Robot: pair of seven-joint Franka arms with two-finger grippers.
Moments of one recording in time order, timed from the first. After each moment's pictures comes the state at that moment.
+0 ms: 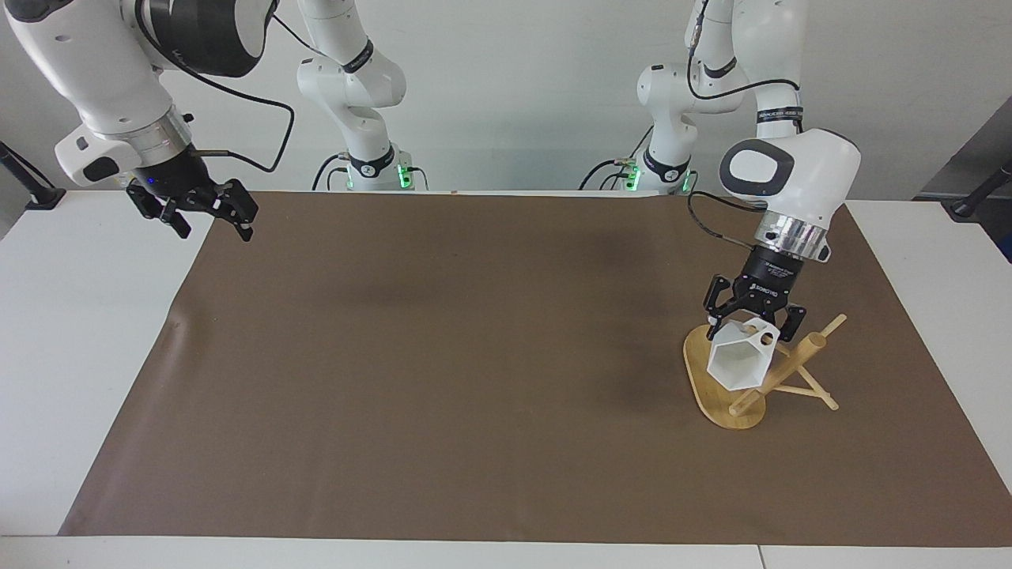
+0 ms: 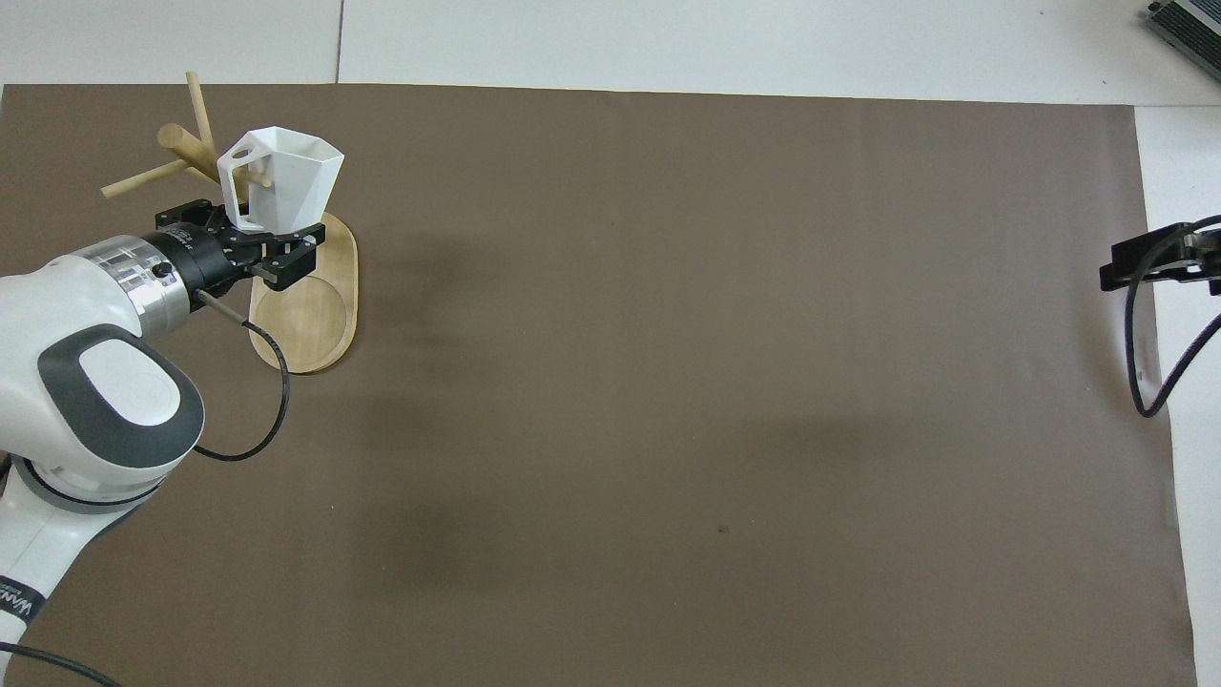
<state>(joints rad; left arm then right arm) -0.15 0.05 -0.02 -2.14 -0.85 2.80 -2.17 -0.08 0.10 -0.03 -1.46 -0.01 1.56 -0.06</state>
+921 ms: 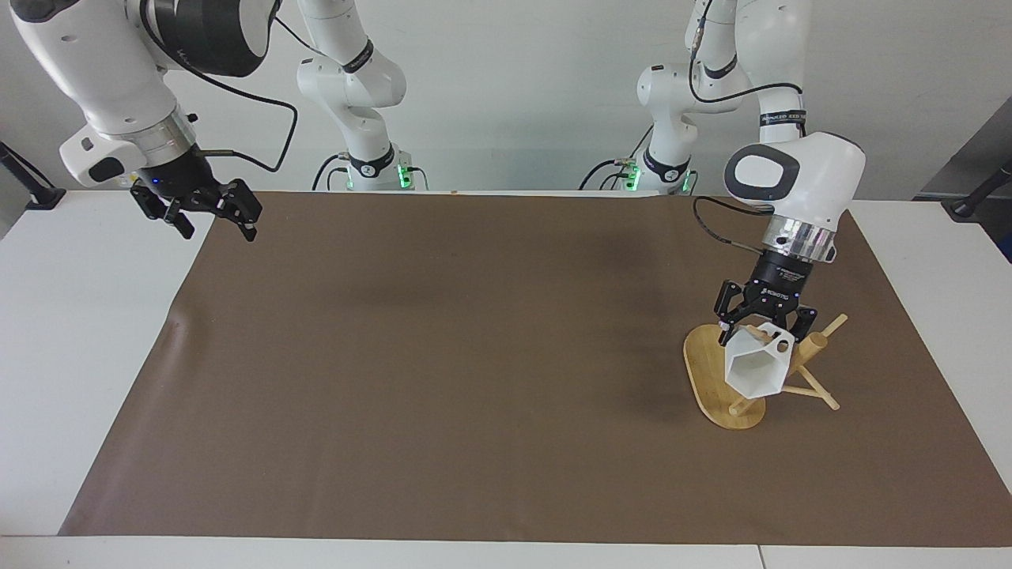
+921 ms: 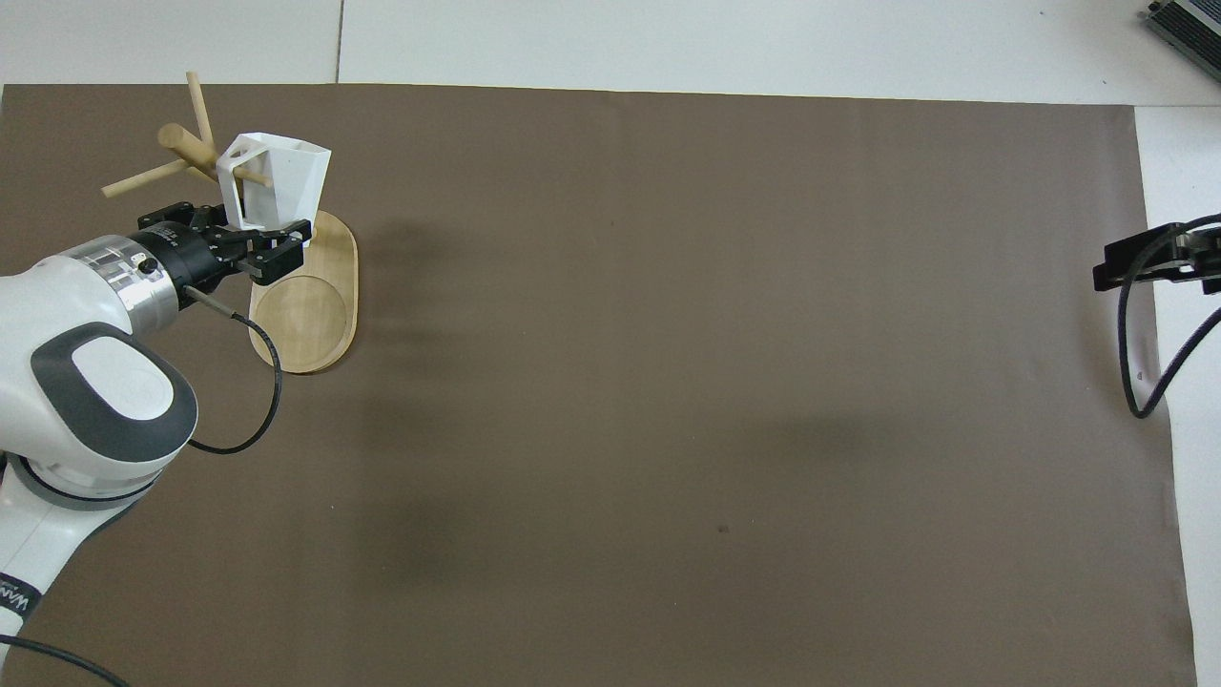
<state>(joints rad) -0.13 0.07 -0.02 -2.14 -0.85 2.82 -2.20 -0.08 0.10 -0.02 -1.46 -0.01 1.56 -0.06</state>
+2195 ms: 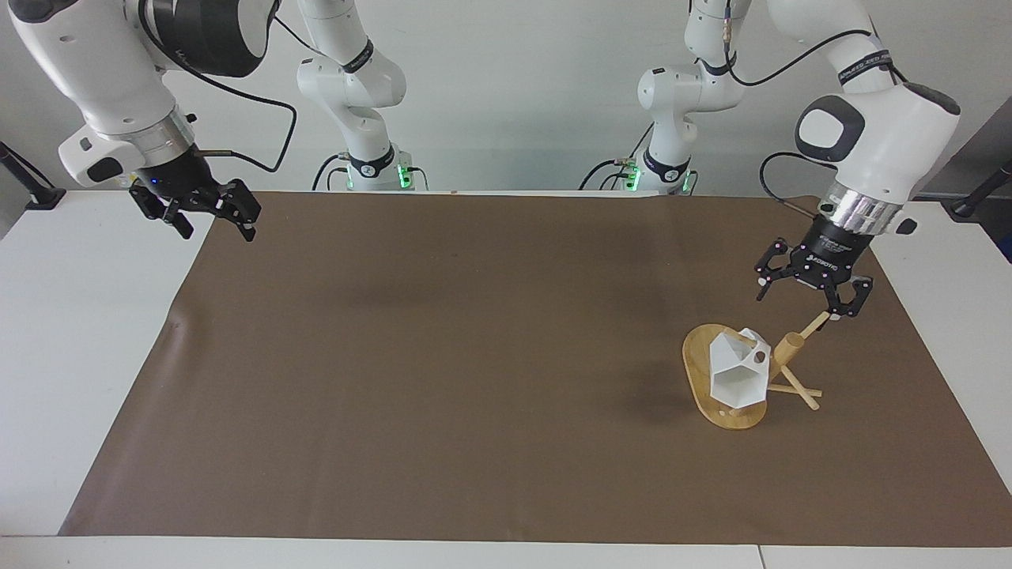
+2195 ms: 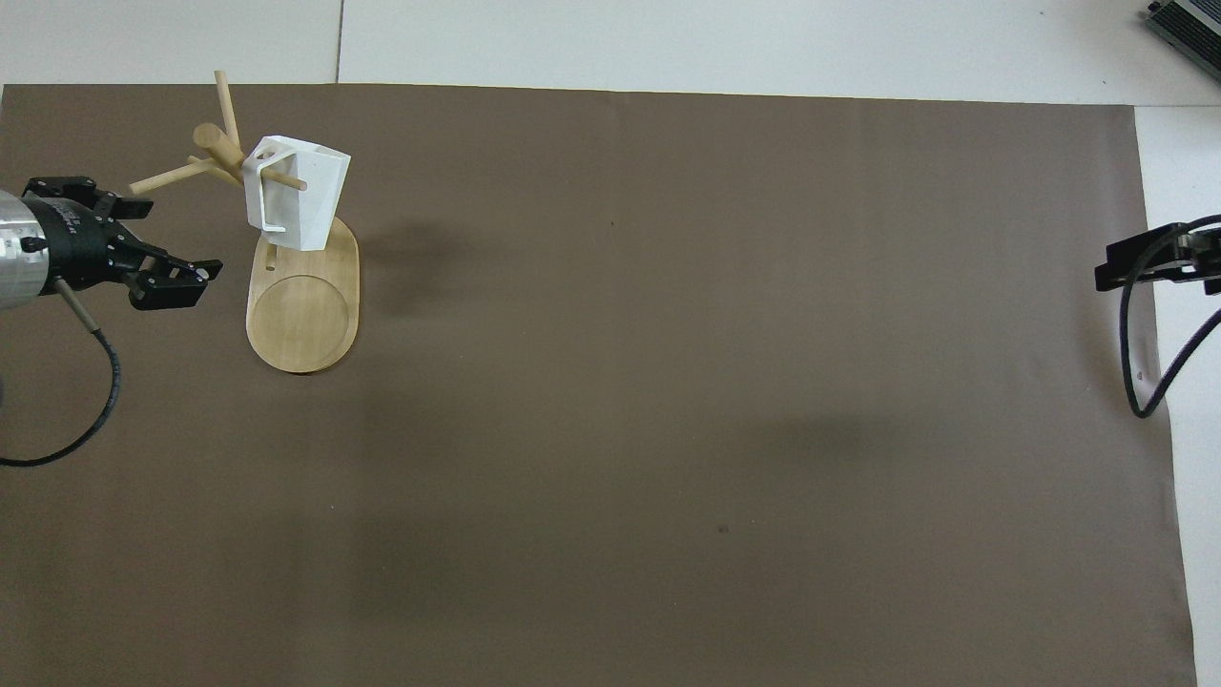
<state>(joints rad) 0.00 -0.02 -0.01 -1.94 -0.27 2.25 -2.19 -0.08 0.10 -0.03 -1.46 -0.01 1.56 -0.06</state>
